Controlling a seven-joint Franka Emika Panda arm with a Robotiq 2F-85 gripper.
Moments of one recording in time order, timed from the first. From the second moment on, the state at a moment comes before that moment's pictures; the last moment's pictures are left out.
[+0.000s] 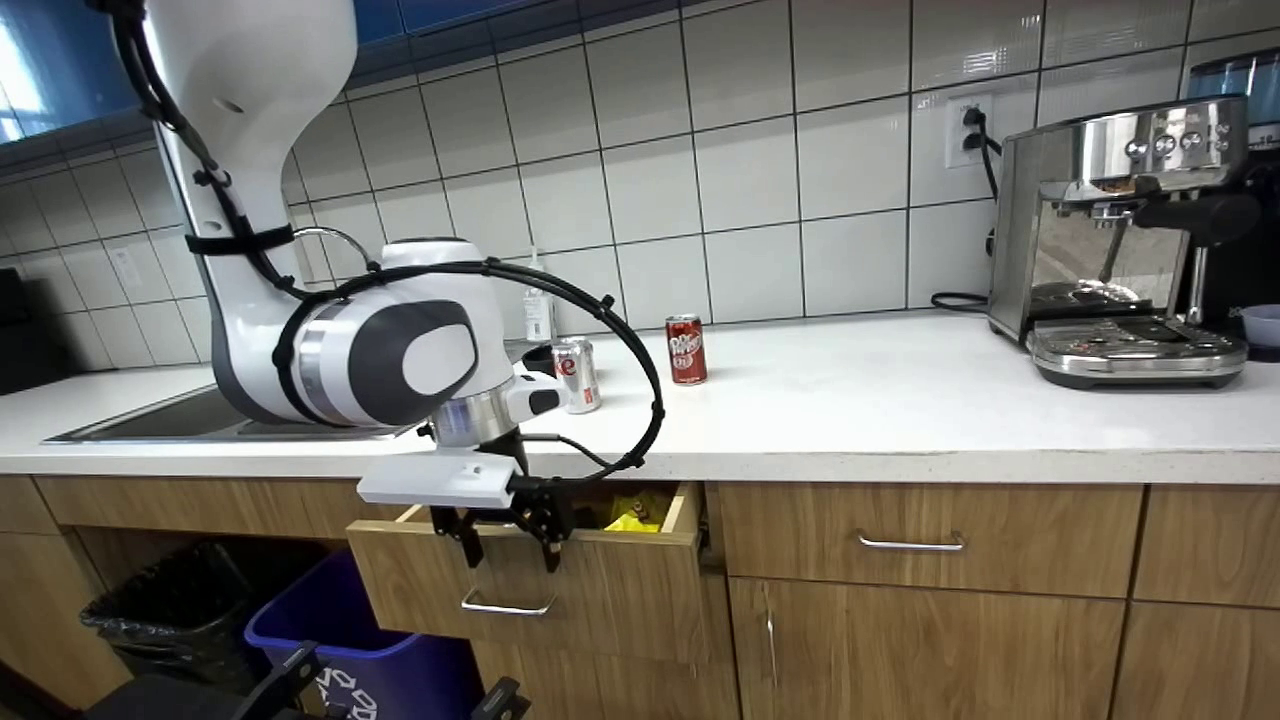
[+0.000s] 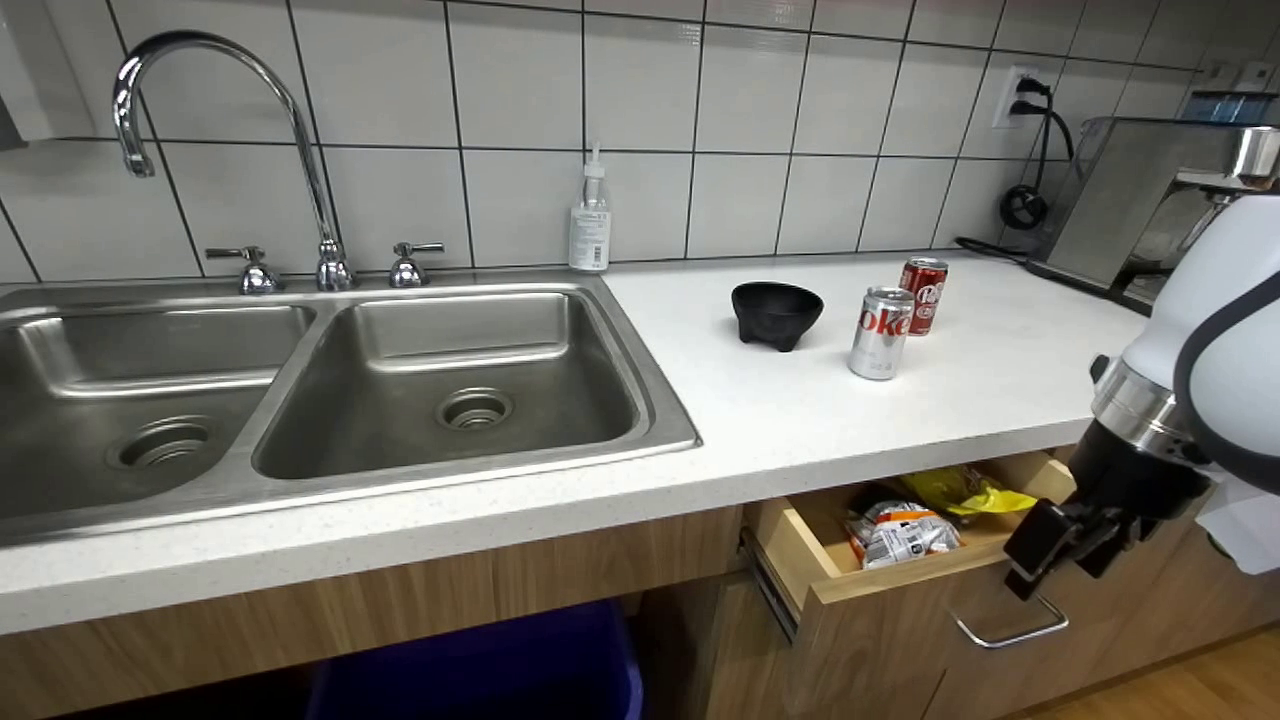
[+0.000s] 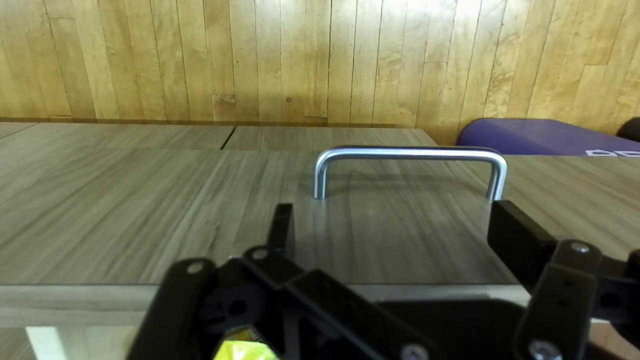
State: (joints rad) arm -0.19 0.32 0.12 -2.76 -0.04 3.14 -0.20
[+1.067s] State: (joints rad) arm -0.24 0.35 0.14 -2.68 -0.04 3.14 -0.20
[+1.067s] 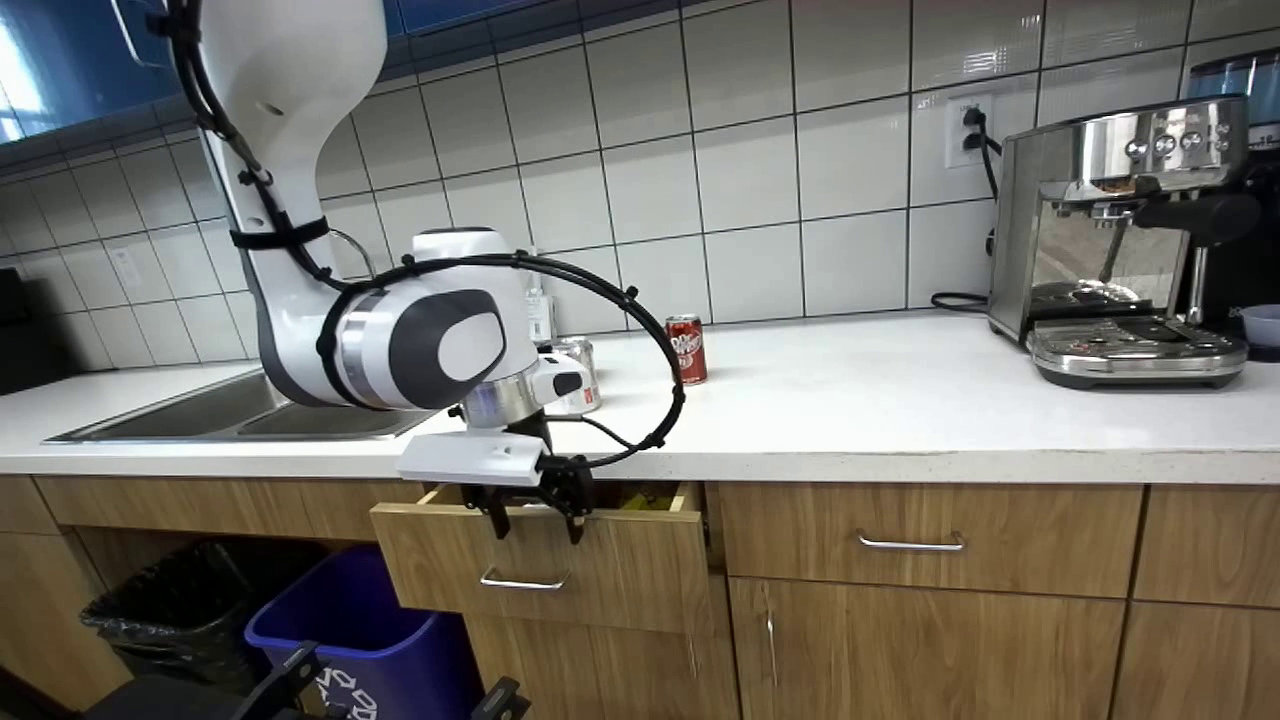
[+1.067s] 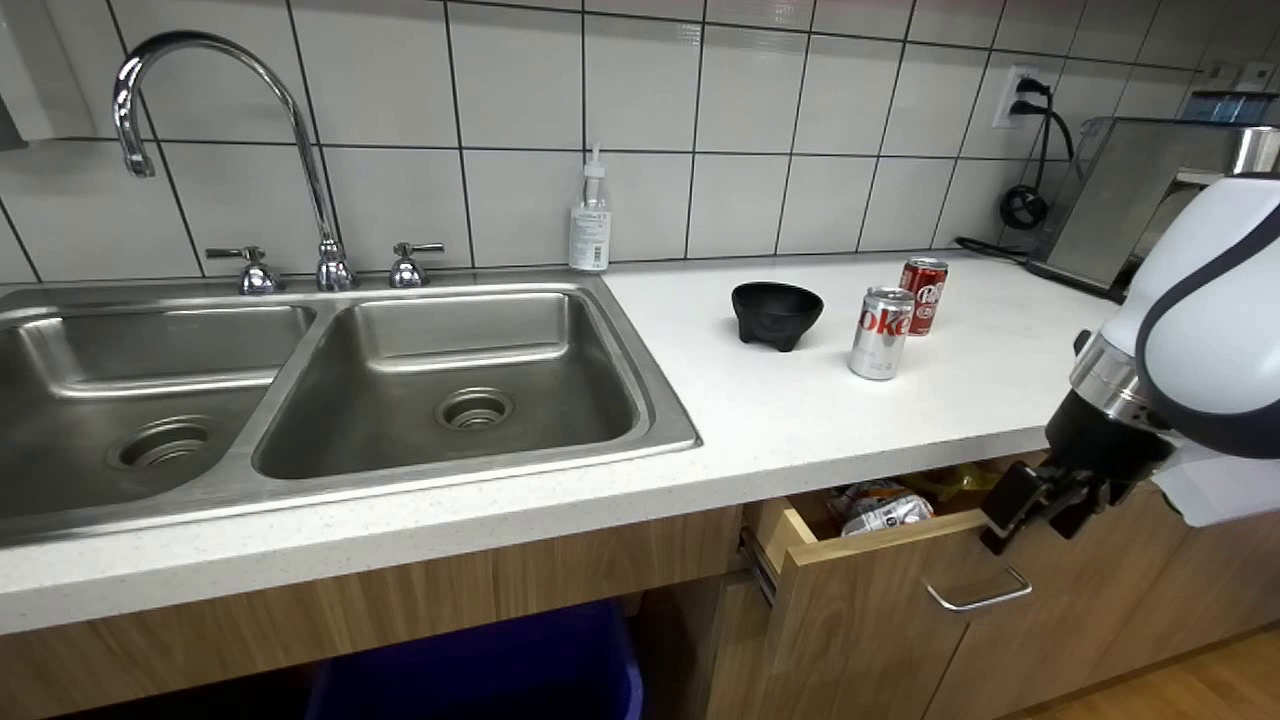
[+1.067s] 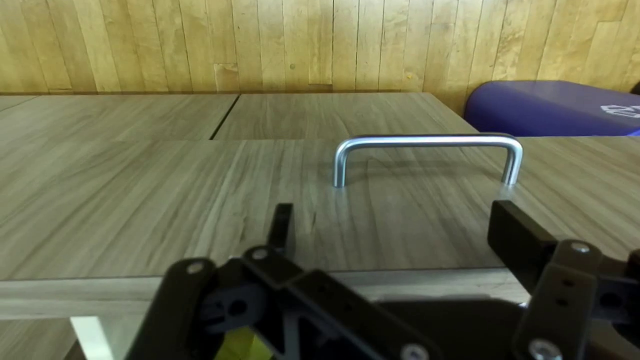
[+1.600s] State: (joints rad) arm -0.24 0.38 0.14 -2.61 -0.04 3.14 -0.20
